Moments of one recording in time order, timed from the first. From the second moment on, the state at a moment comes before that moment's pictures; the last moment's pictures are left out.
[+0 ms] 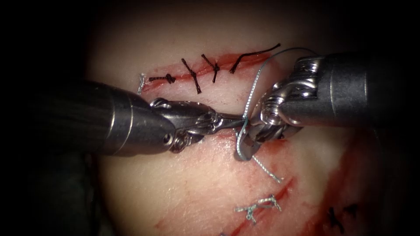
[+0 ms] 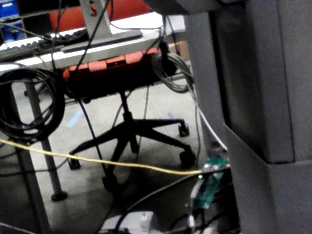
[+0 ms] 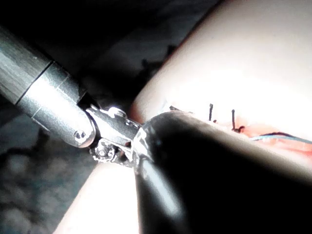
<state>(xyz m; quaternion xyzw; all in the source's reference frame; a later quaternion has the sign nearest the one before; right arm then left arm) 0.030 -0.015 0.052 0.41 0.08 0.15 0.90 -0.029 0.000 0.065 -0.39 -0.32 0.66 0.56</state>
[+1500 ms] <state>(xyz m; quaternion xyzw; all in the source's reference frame) 0.030 -0.015 0.052 0.37 0.01 0.09 0.93 -0.029 0.000 0.065 -0.39 -0.32 0.66 0.56</state>
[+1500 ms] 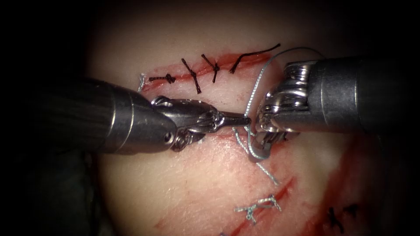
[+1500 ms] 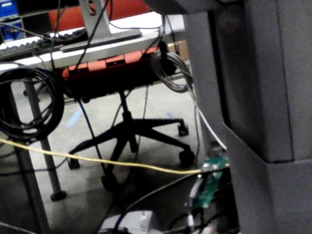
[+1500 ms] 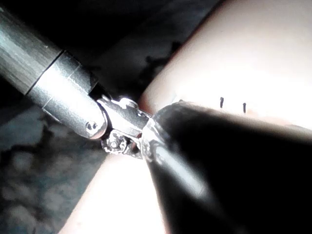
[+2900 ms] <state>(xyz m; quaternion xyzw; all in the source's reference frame) 0.030 -0.016 0.053 0.36 0.01 0.09 0.93 -0.029 0.000 0.065 -0.39 -0.32 0.66 0.56</state>
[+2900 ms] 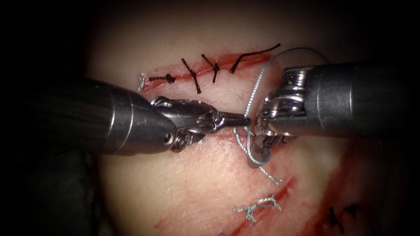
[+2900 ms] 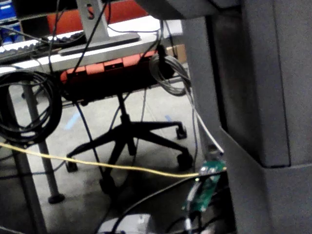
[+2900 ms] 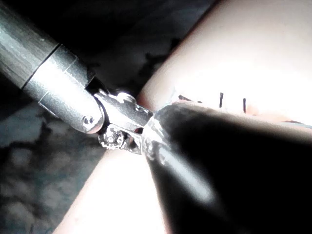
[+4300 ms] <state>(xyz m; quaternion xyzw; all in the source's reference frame) 0.031 -0.010 0.054 0.28 0.11 0.16 0.94 -0.026 -0.004 0.062 -0.32 -0.30 0.74 0.51</state>
